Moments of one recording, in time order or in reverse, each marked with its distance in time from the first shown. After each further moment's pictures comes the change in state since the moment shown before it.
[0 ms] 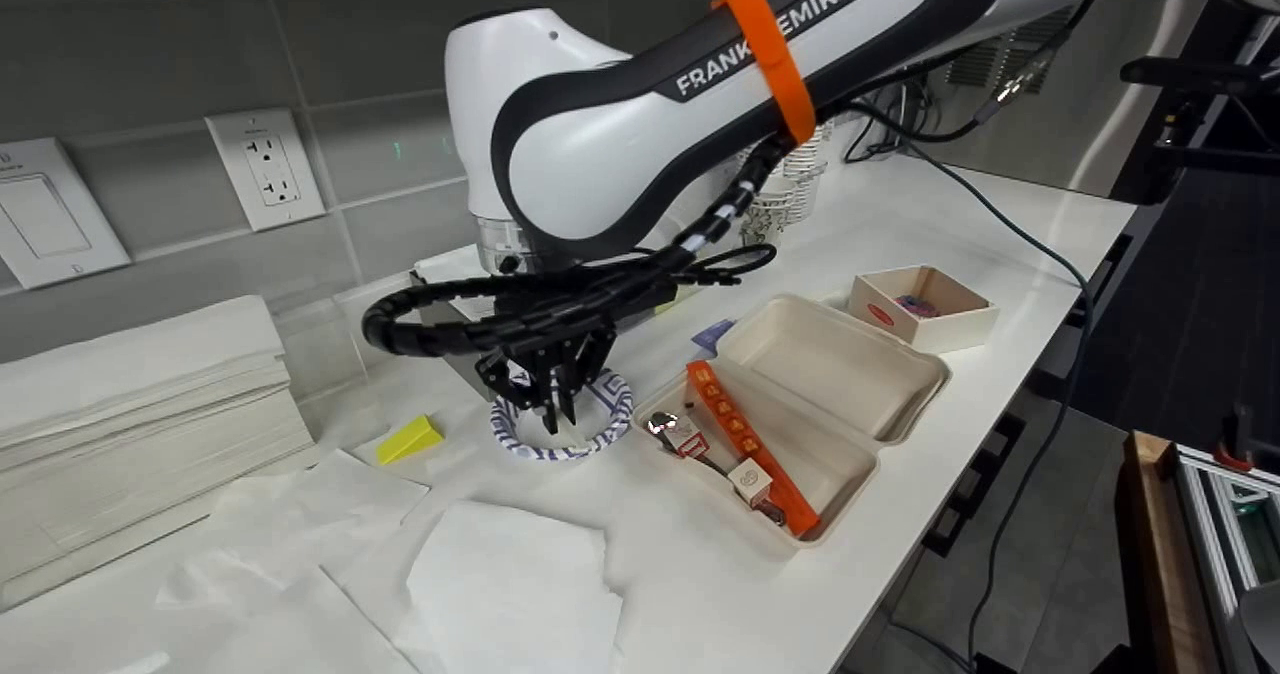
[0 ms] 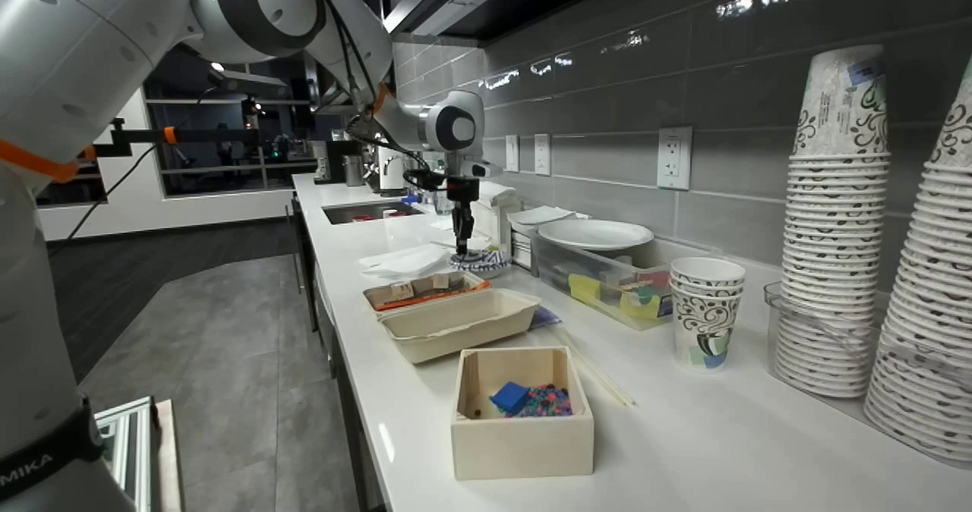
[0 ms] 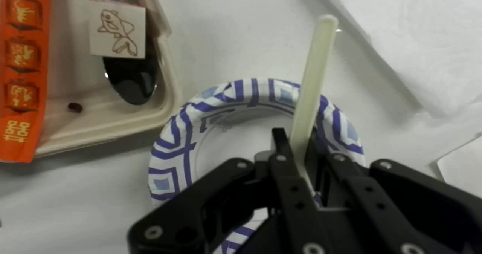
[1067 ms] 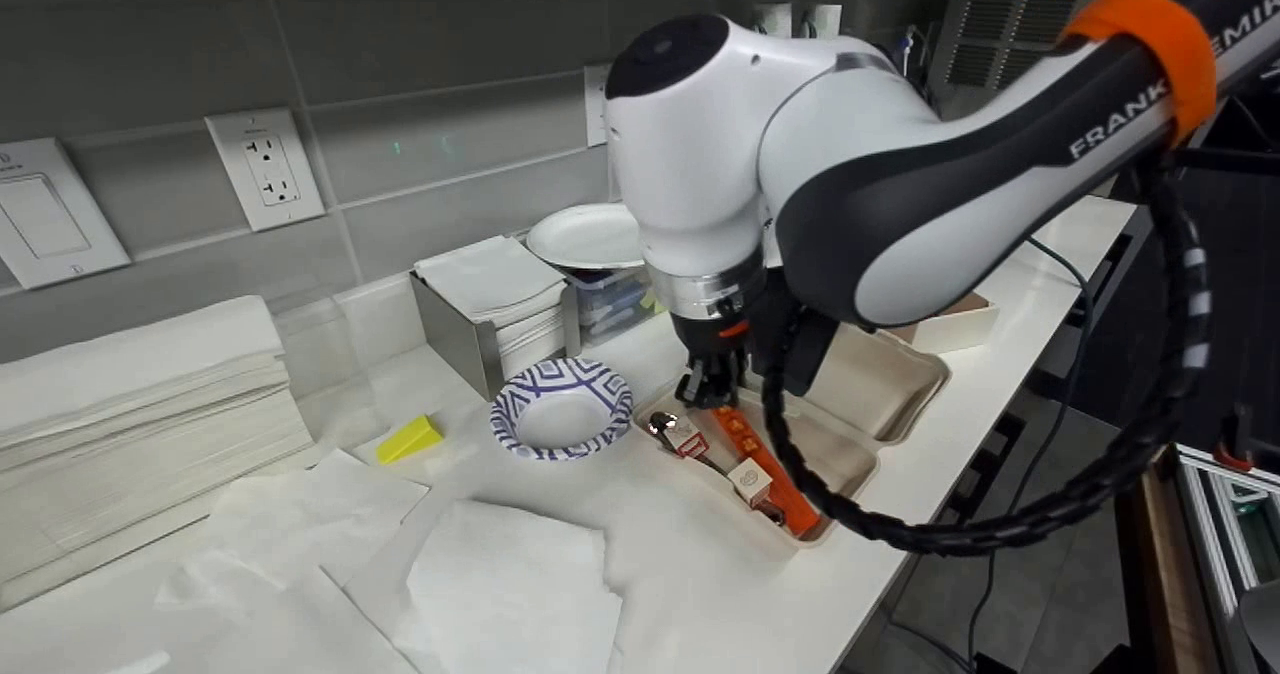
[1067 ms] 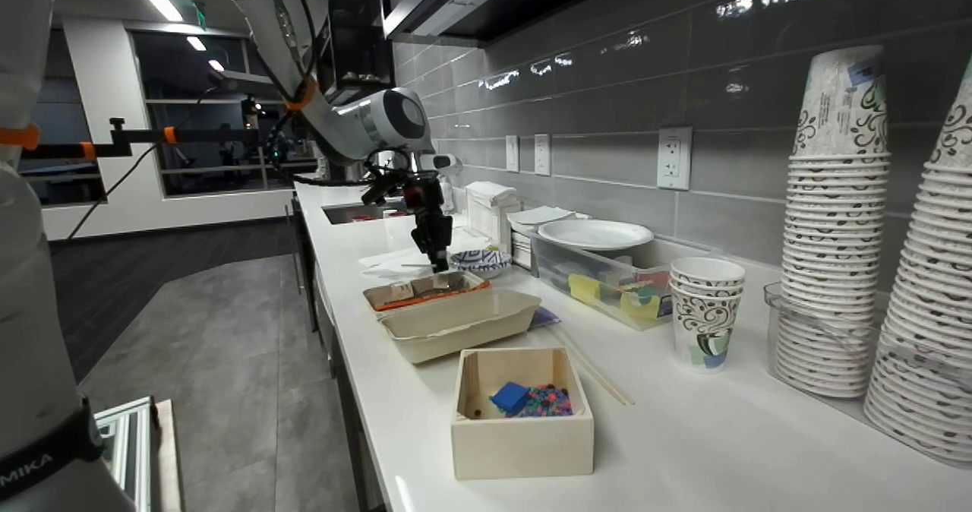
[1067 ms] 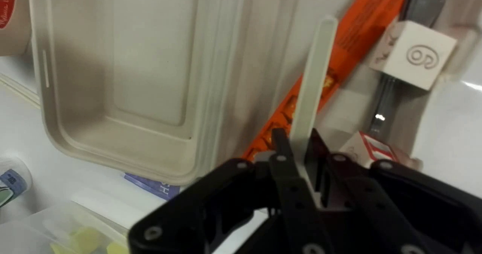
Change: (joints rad) arm 0.033 -0.400 -0.015 -0.615 -0.442 0.065 -0.094
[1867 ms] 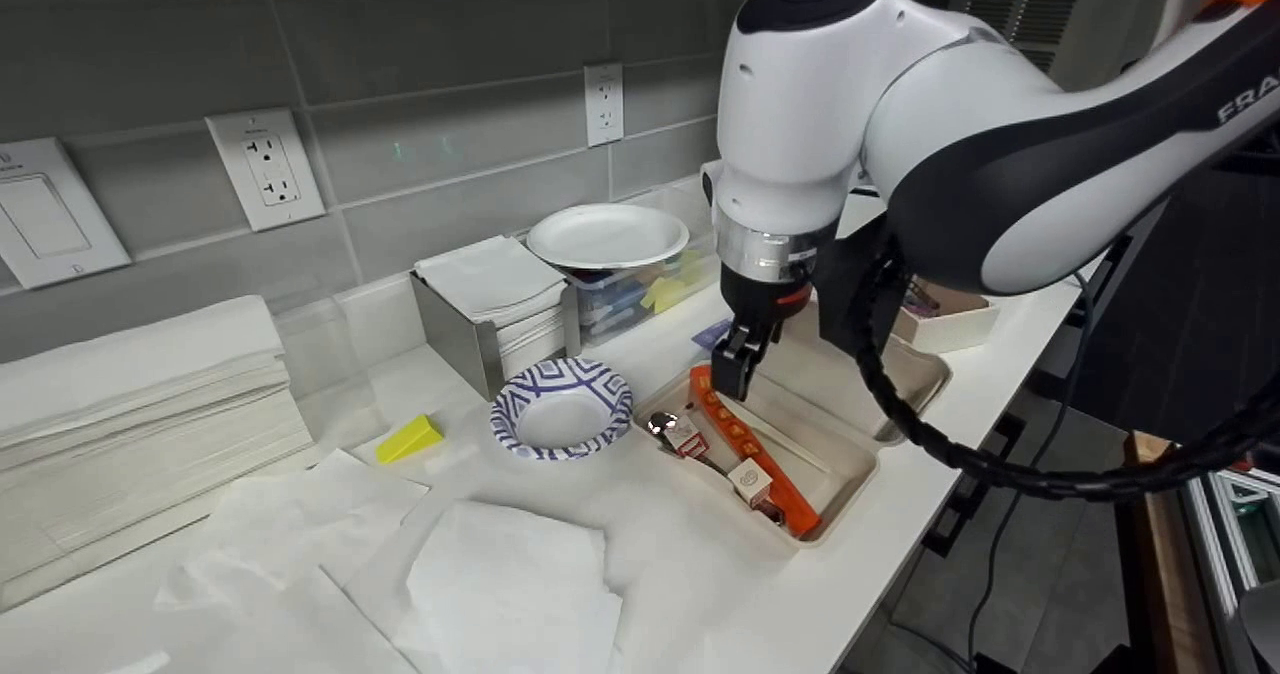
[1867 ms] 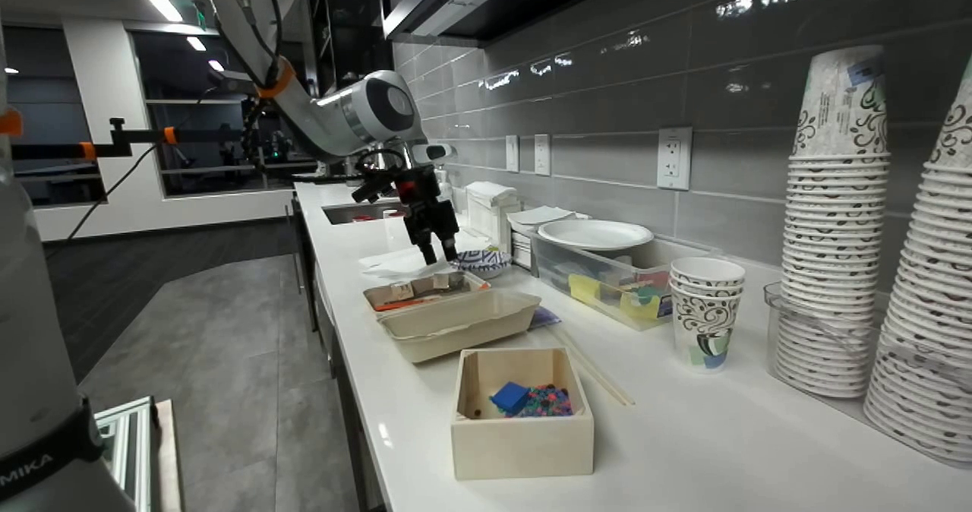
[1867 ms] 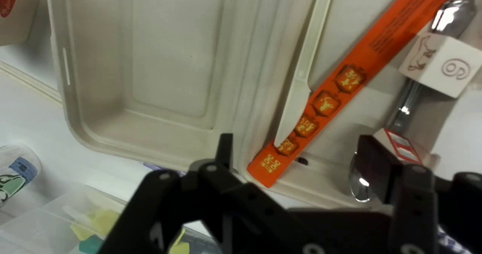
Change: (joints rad) arm -0.078 -0.172 0.020 -0.199 -0.038 0.190 -0.024
